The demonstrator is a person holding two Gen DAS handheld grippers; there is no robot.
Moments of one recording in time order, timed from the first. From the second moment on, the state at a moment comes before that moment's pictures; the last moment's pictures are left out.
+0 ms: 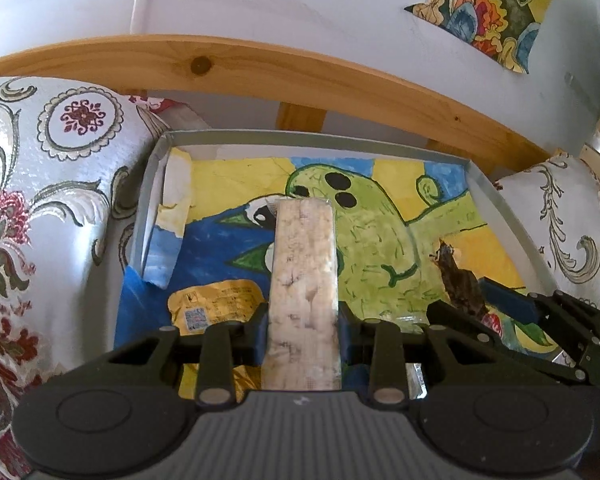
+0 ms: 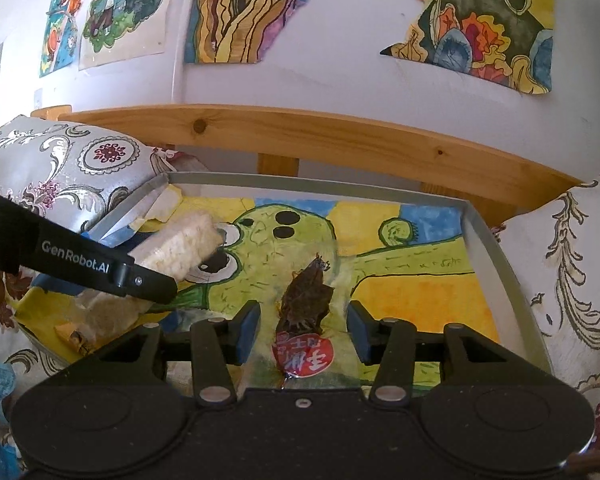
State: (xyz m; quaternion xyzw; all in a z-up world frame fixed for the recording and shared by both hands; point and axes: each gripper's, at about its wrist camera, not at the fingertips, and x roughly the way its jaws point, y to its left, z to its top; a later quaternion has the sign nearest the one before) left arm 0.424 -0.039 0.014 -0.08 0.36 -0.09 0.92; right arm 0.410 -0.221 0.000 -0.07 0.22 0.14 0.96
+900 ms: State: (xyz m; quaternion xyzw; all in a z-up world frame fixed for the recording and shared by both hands) left arm 0.364 -0.036 0.057 -0.09 0.27 -0.04 0.96; right arm 0.346 -0.255 0.054 -0.03 0.16 0.10 0.98
